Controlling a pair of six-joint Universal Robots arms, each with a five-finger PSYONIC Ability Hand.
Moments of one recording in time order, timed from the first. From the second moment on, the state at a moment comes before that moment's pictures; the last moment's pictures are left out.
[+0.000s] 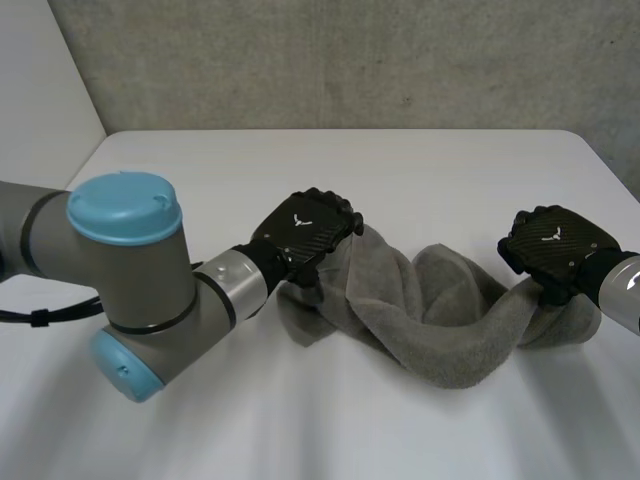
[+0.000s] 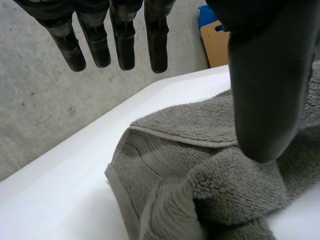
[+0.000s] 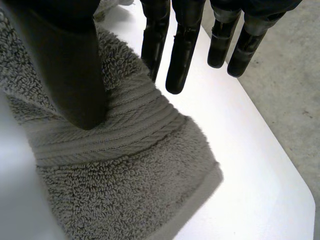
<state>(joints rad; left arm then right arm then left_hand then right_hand) 4.12 -2.10 -1.39 3.29 -1.22 3.35 1.61 -1.37 1.71 0.15 1.13 2.29 0.36 0.35 0.22 0.23 0.14 0.77 0.78 0.22 0.25 0.57</state>
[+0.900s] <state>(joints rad) 4.05 -2.33 -1.22 3.46 -1.22 3.46 1.54 -1.30 1.69 0.09 1.22 2.40 0.36 0.35 0.22 0.23 0.19 1.30 1.29 0.22 0.25 1.14</state>
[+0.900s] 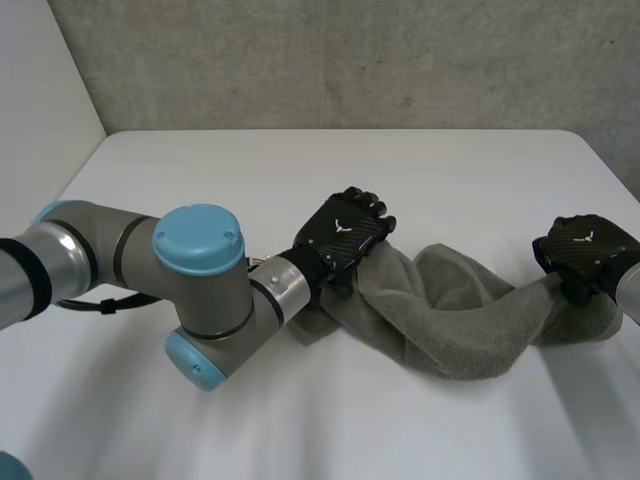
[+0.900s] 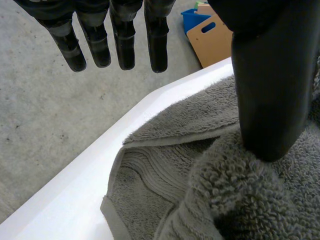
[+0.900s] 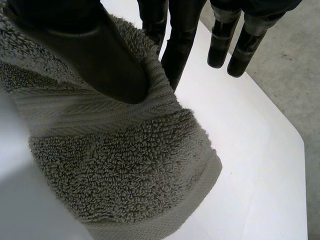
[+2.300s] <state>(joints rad) 4.33 -1.65 -1.98 3.27 -1.21 3.46 1.77 -1.36 1.75 0.08 1.16 2.52 1.27 1.32 0.22 0.23 1.15 1.31 1.29 0.22 0.25 1.15</state>
